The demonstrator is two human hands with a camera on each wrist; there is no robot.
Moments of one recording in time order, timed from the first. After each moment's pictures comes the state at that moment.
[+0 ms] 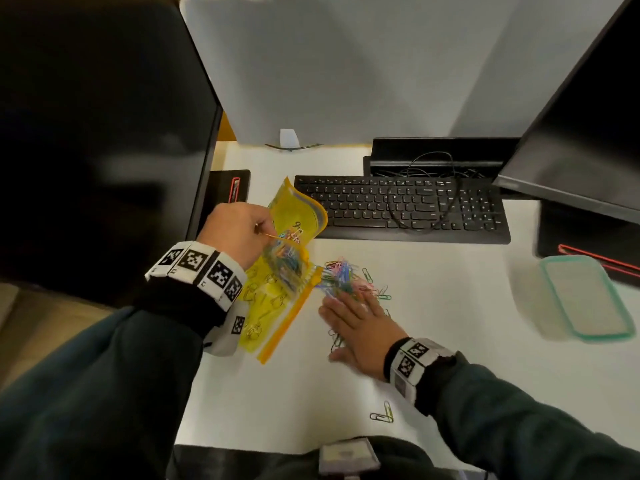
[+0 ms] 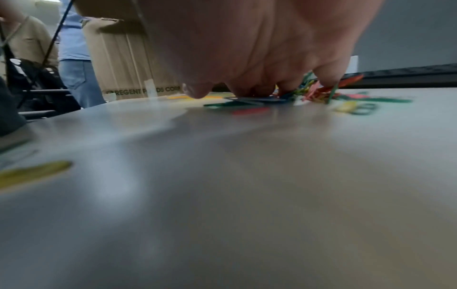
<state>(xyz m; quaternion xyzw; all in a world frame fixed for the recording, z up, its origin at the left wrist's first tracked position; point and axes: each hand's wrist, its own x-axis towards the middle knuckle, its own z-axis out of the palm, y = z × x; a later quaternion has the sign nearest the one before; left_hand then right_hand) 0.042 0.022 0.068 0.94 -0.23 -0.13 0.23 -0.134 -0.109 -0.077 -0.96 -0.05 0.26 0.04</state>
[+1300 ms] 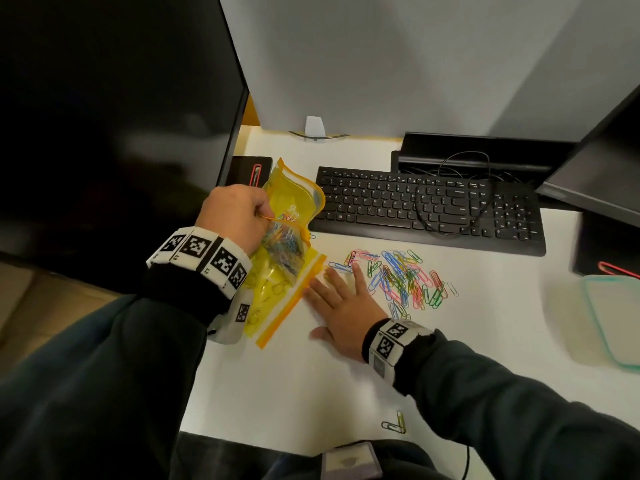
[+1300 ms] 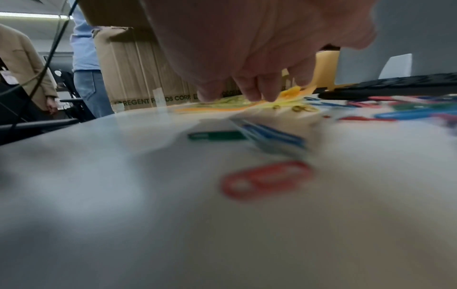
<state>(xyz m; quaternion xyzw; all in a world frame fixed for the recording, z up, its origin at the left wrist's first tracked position) 0.060 0.039 0.063 0.95 -0.19 -0.06 0.23 -0.079 -0.081 -0.069 -0.97 -0.11 0.20 0.03</state>
